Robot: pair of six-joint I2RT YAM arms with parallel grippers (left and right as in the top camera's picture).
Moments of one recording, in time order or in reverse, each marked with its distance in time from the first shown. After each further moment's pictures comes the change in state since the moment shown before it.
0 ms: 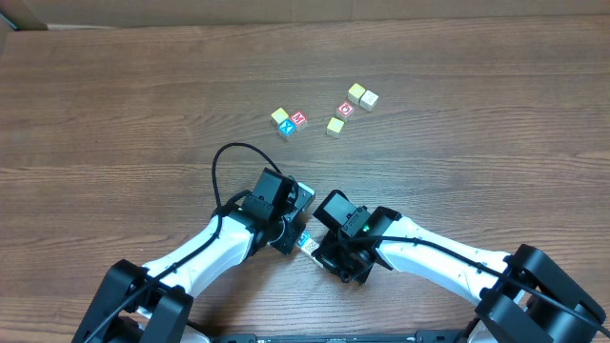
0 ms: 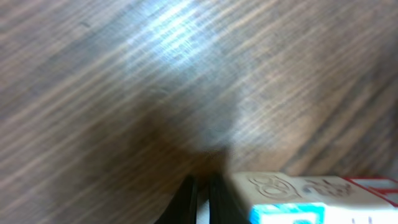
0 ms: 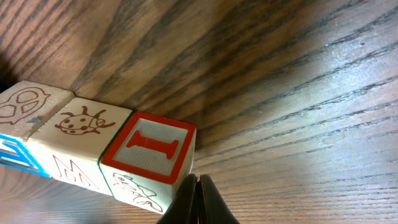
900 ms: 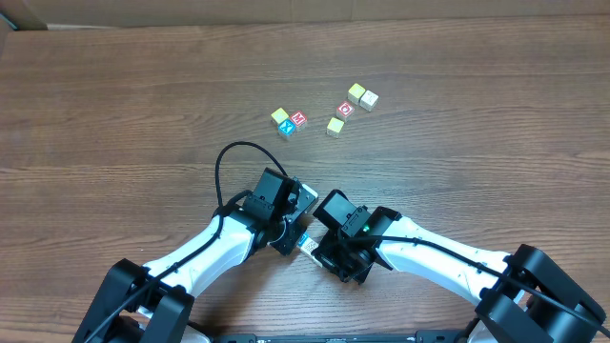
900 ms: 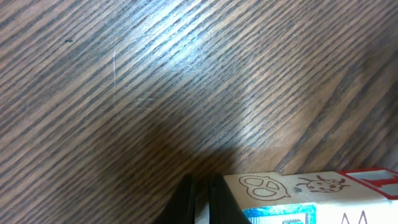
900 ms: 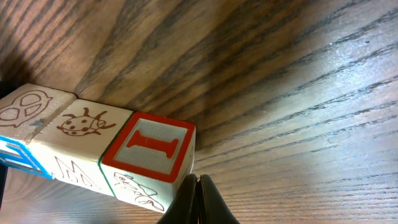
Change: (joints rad) left arm -0.009 0.002 0.000 0.000 0.024 0.074; right arm 0.000 0.000 0.000 0.010 0.000 0.019
